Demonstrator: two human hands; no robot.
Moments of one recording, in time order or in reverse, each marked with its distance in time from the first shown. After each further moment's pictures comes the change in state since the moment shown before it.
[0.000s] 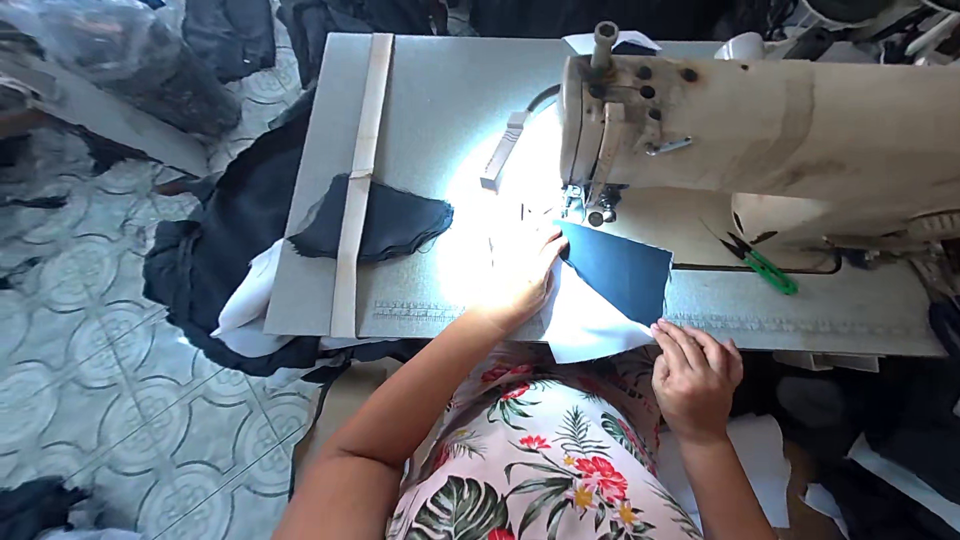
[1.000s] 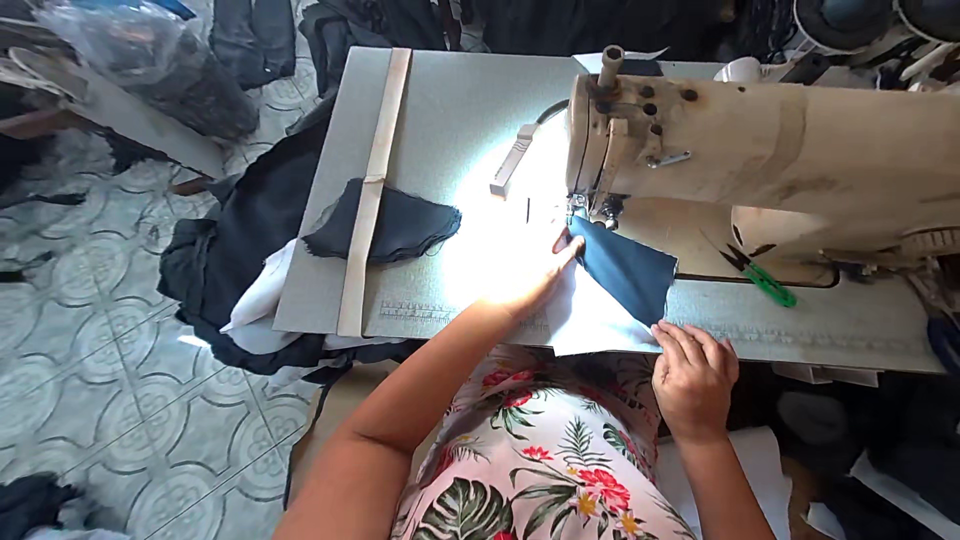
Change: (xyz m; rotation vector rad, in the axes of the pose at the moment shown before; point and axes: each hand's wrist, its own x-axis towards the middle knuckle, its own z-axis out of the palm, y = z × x) left_hand 0.027 0.004 -0.008 0.021 -0.131 0.029; right_hand 0.013 -0.001 -0.002 0.019 -0.052 0.015
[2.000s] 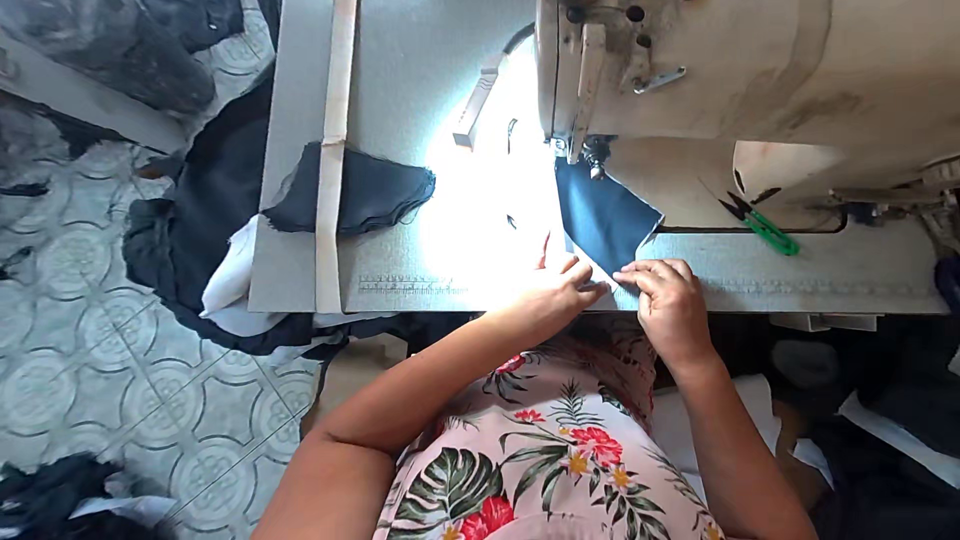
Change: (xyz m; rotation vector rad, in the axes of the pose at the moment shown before) left_hand -0.035 0.071 -0.014 0.016 -0.348 0.203; right_hand 0.040 -0.003 0.003 0.419 -0.224 0.002
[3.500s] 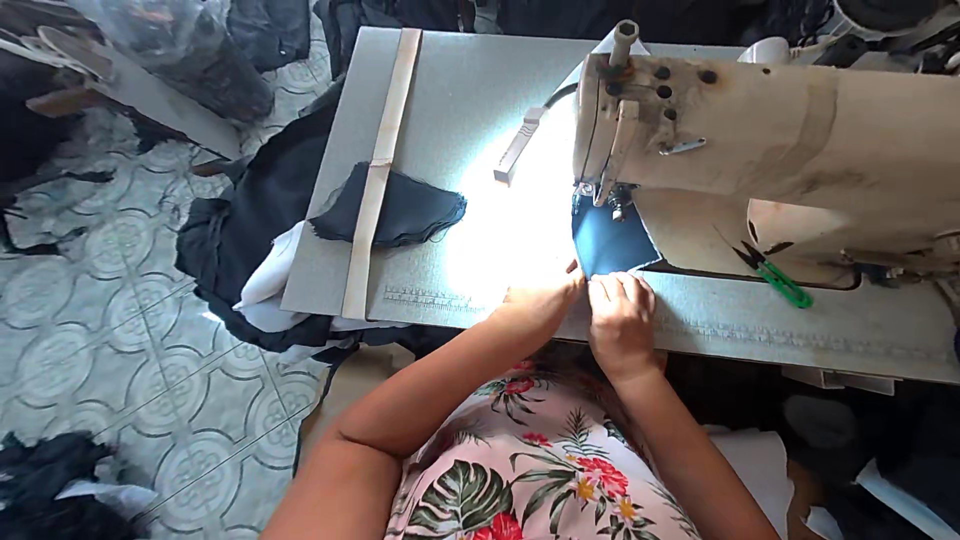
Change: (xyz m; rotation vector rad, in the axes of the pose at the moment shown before) left_hand 0.012 -0.019 -0.022 0.083 0.037 -0.400; right_hand 0.031 -0.055 0.055 -0.263 0.137 -0.142
